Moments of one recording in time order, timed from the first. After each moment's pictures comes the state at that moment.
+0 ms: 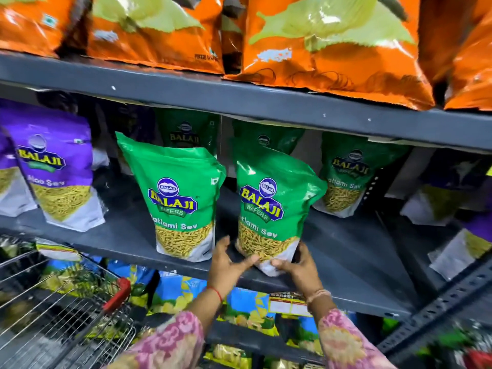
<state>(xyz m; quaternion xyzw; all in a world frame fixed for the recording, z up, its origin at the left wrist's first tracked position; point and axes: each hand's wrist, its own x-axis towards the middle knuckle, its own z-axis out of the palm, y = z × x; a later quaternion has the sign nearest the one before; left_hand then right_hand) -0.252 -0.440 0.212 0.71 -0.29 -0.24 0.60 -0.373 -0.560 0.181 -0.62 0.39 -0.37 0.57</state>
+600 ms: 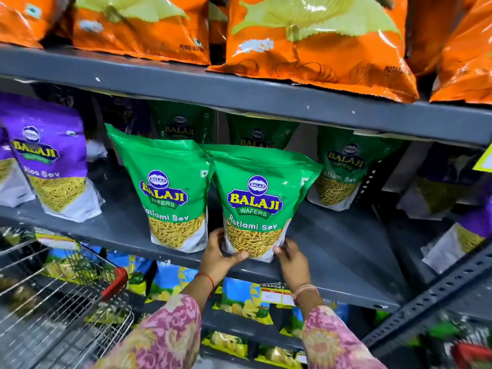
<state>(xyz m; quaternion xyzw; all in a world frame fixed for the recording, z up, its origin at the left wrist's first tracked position) -0.240 -0.446 0.195 0.70 -0.31 -0.28 0.57 -0.385 -0.545 0.198 -0.70 0.43 -0.31 0.48</state>
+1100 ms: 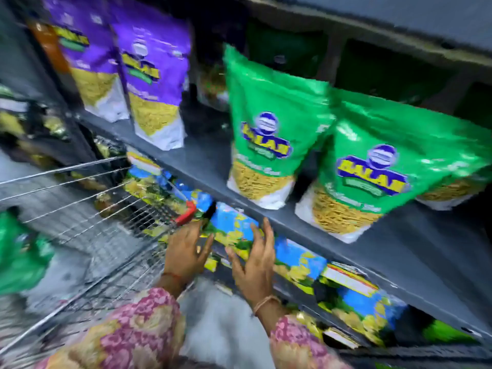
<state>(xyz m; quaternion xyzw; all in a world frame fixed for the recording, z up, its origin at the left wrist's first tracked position) -0.178 -0.265 0.151 0.88 -0.33 0.02 0.35 -0.284 -0.370 0.150 -0.86 0.25 -0.29 0.34</state>
